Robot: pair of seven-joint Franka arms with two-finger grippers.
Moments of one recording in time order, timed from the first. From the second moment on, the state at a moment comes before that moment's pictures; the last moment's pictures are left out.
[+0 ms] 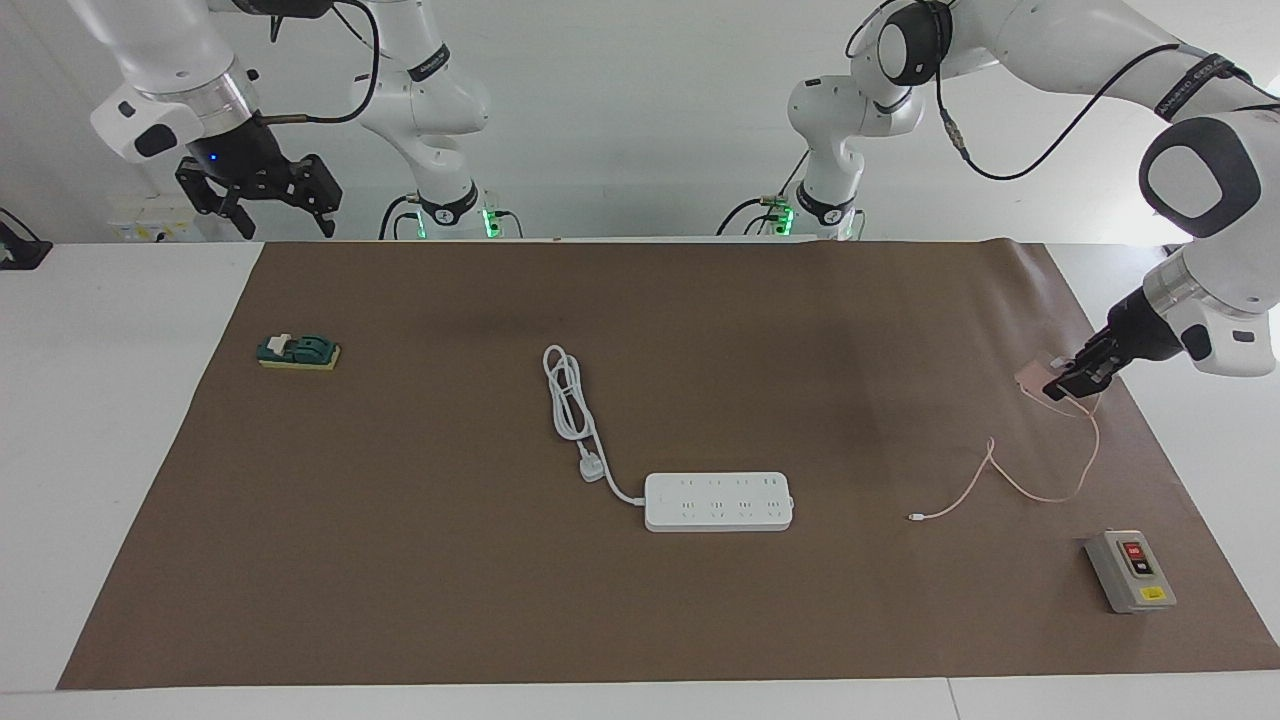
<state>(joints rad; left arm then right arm) -0.10 0.45 0.26 -1.16 -0.23 1.52 -0.62 -0.05 -0.10 -0.01 -1.62 -0.01 1.46 -0.07</state>
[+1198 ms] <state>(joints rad) -0.49 0.70 0.26 -1.16 -0.17 1.86 -1.73 -0.05 -0.10 -0.01 -1.62 -0.01 1.46 -0.07</state>
